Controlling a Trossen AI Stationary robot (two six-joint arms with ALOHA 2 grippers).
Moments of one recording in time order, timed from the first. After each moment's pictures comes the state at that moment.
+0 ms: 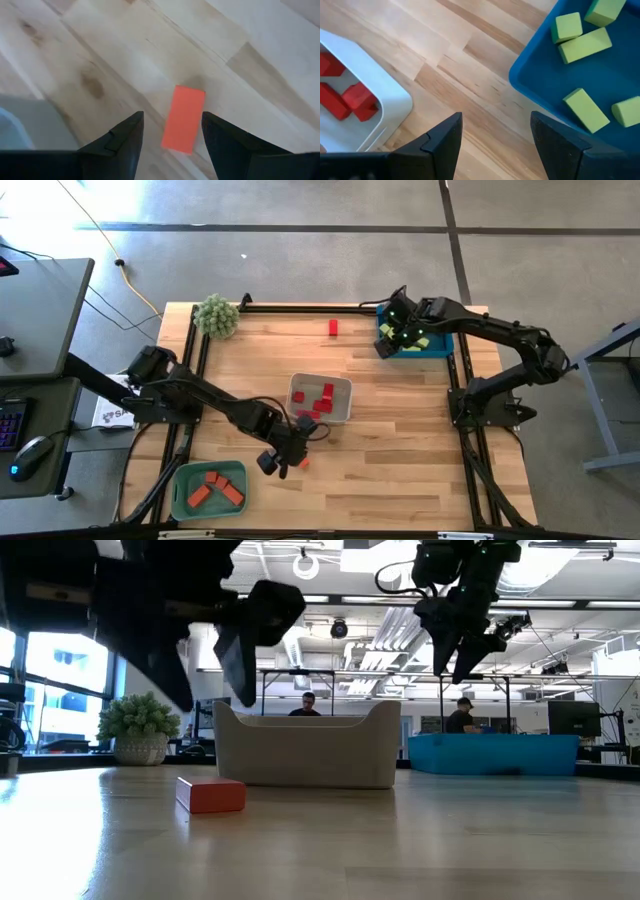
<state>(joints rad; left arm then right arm) -0.25 1.74 1.10 -0.43 0.02 0.48 -0.50 1.38 1.18 -1.00 -0.01 0.48</state>
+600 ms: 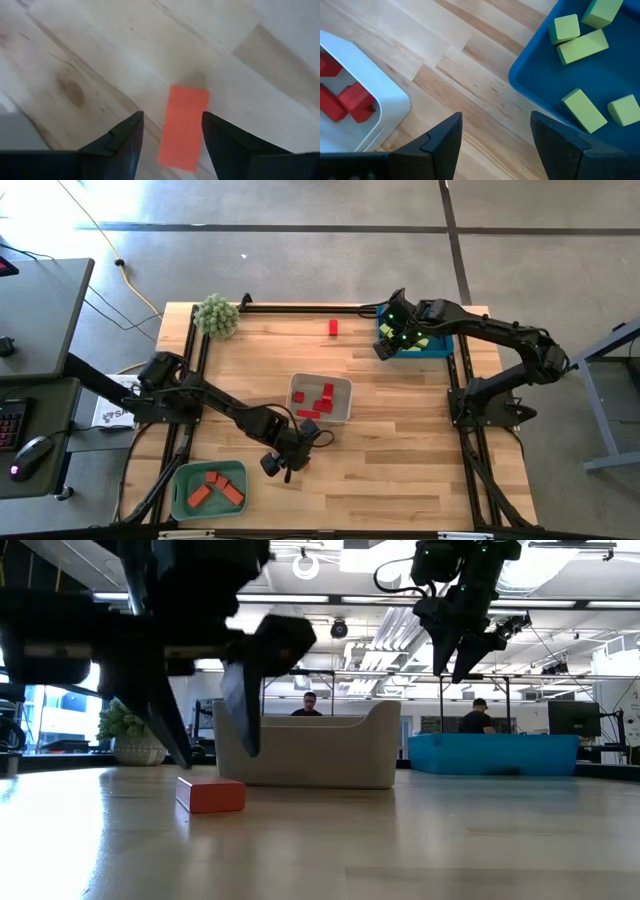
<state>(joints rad) -0.26 1.84 1.11 -0.38 0.01 0.54 -0.48 1.38 1.18 -1.00 0.02 0.49</state>
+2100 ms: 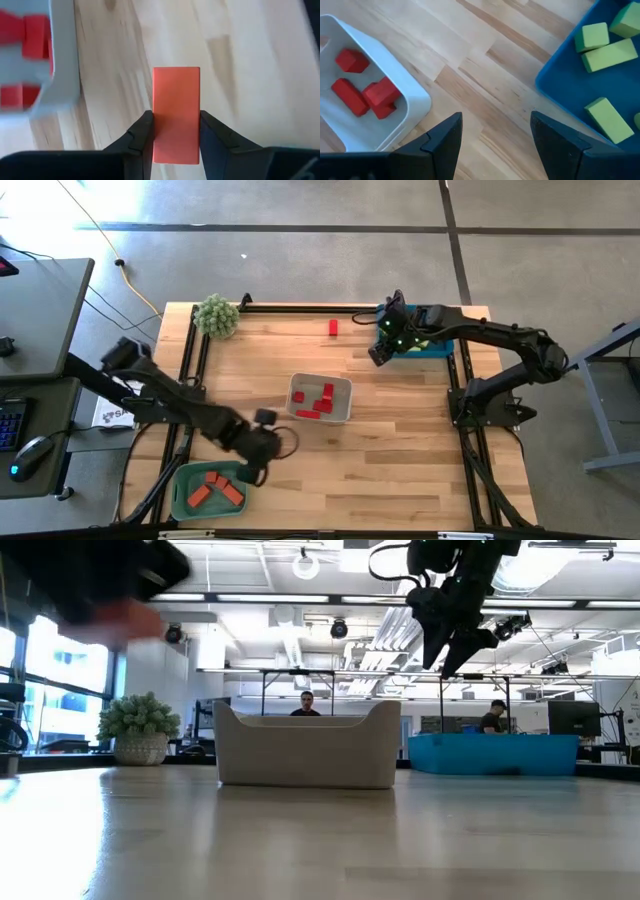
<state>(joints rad) -0.44 1.52 1.10 -0.77 -0.19 -0.26 -0.40 1.38 1.18 -0.94 0.02 0.53</state>
